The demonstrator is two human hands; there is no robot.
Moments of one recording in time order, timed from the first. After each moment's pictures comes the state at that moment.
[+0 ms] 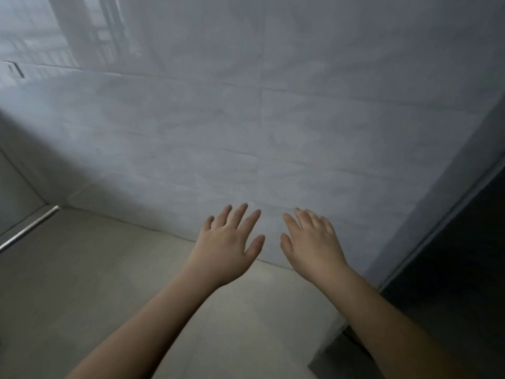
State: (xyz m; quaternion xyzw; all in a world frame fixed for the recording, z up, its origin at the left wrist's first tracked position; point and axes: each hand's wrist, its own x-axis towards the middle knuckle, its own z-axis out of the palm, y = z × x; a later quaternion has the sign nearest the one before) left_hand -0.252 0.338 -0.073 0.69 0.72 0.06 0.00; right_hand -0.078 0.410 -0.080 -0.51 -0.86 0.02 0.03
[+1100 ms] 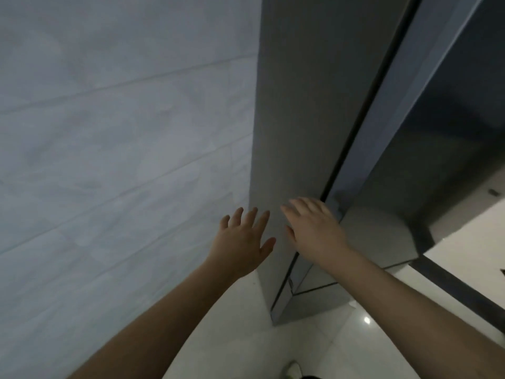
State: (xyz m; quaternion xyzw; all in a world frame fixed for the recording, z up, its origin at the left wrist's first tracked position) left_hand -0.128 0.601 -0.142 0.96 0.26 -0.03 0.03; right_hand 0.018 0.495 -0.117 -0.81 -0.58 -0.06 -0.01
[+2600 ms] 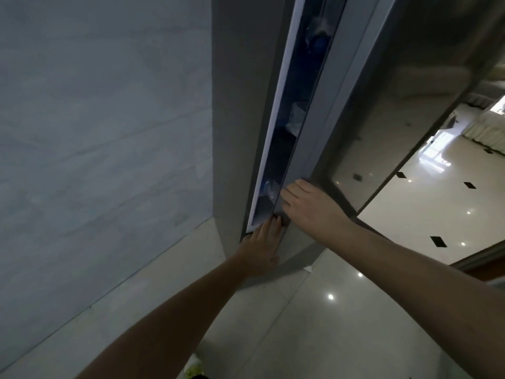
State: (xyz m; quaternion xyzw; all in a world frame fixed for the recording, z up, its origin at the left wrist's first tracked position) left_hand -0.091 0.415 -0.247 0.97 0.13 -0.02 0.19; right_hand 0.024 0.321 -0.099 -0.65 -0.67 -0.28 -0.20
